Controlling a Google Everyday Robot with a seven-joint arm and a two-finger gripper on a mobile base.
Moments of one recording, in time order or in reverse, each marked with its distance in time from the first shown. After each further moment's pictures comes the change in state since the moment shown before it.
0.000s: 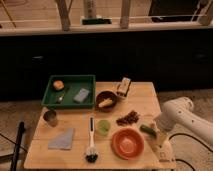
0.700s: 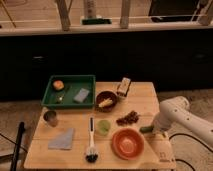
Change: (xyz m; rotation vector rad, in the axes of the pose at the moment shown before) arm -0.007 -0.003 0.010 -0.029 0.001 0.011
